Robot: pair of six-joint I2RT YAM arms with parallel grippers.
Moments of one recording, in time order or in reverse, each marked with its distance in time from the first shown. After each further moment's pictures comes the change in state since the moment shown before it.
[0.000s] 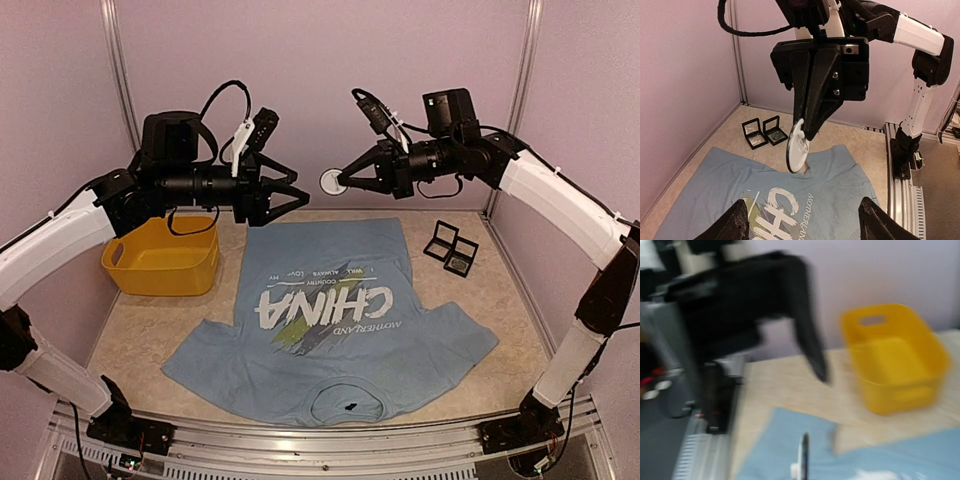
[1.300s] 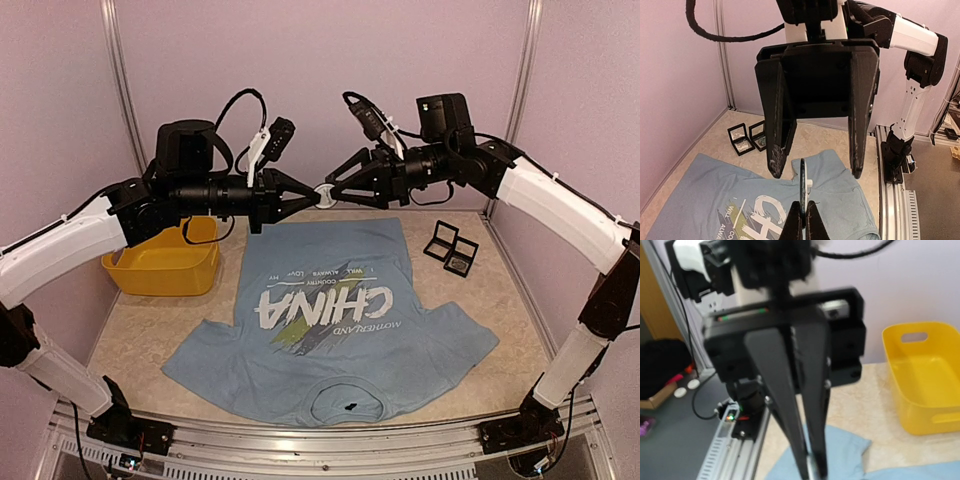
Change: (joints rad) left arm -0.071 0.027 -0.018 0.069 0.004 -0.030; right arm 0.075 -0.022 -0.059 0.087 -0.084 0.026
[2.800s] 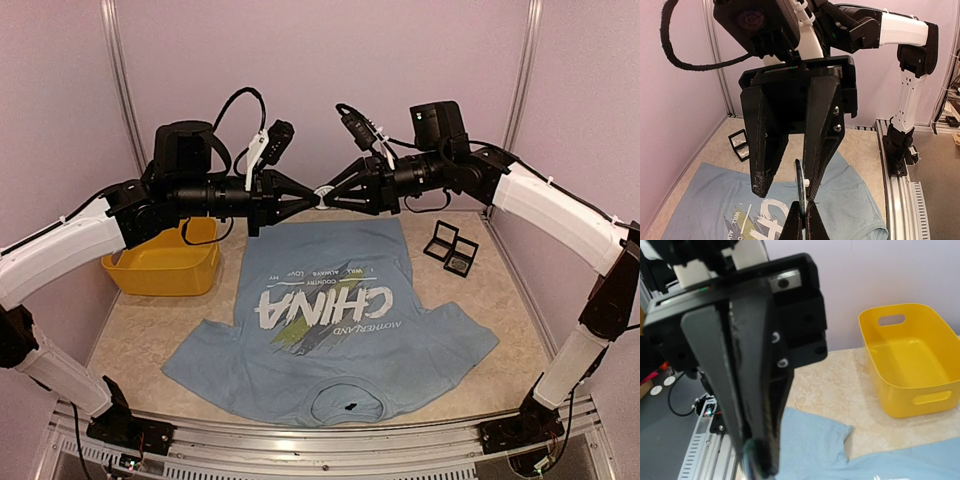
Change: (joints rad) left arm -0.008 -0.011 -0.019 0.012 0.032 0.076; right arm 0.011 -0.004 -0.050 0.024 0.117 0.004
